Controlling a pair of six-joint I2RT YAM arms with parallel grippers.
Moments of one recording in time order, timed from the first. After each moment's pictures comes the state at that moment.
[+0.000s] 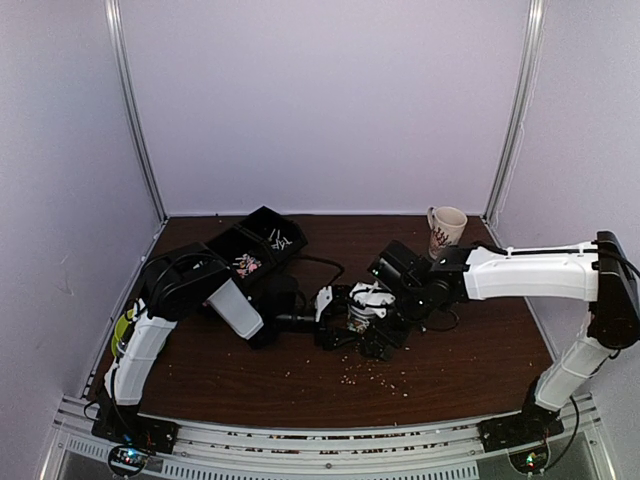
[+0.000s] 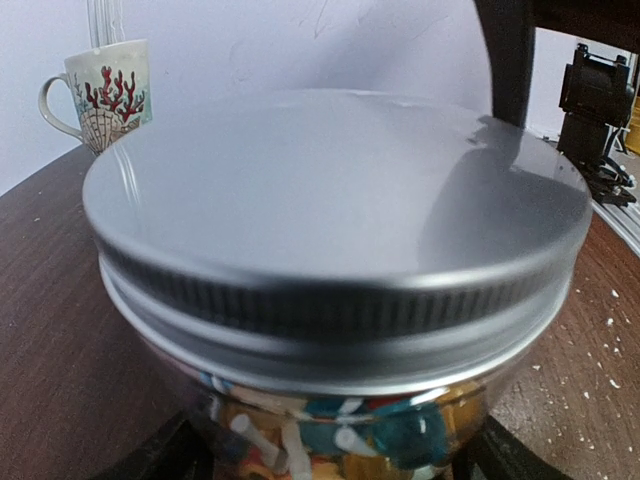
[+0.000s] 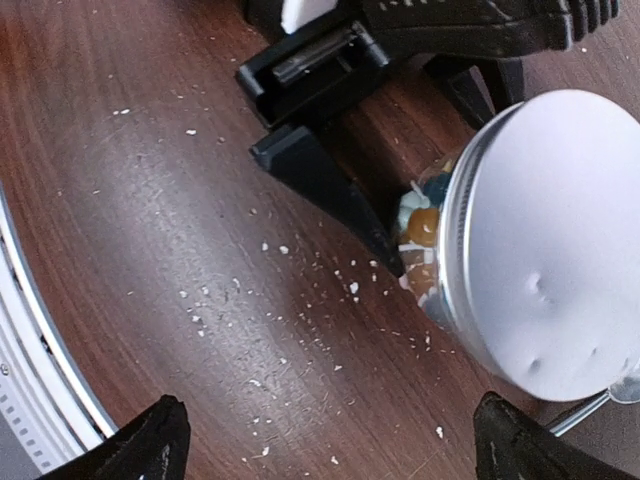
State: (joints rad) left arm -0.82 2.40 1.12 1.07 0.69 0.14; right arm 0.94 1.60 1.13 -0.67 -0.04 -0.05
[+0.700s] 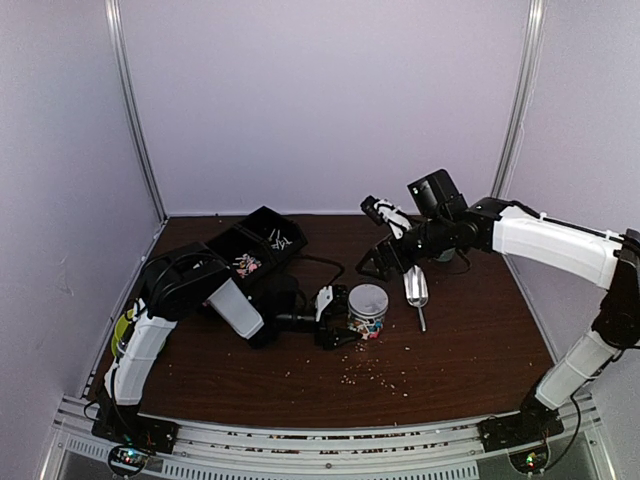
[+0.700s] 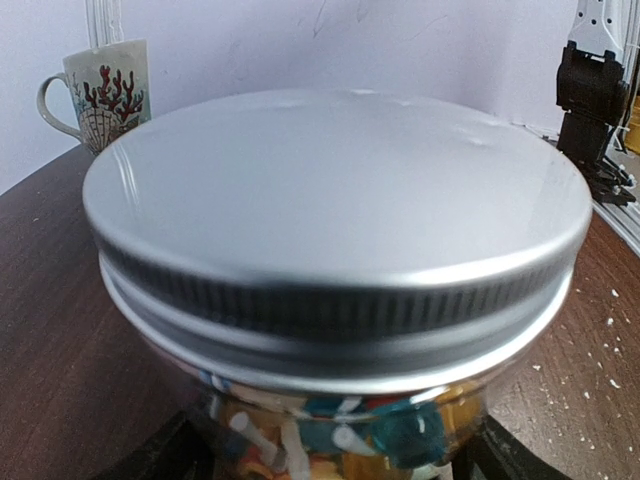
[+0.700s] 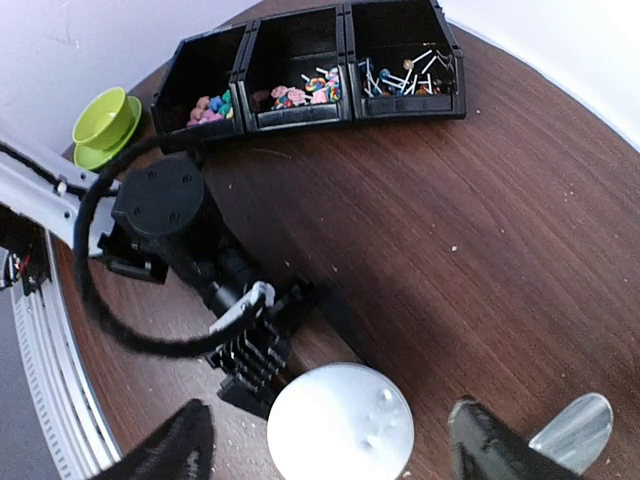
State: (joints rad) left arm -0.82 2.40 1.12 1.06 0.69 0.14; right arm 0.67 1.55 1.30 -0.50 -0.30 -0.02
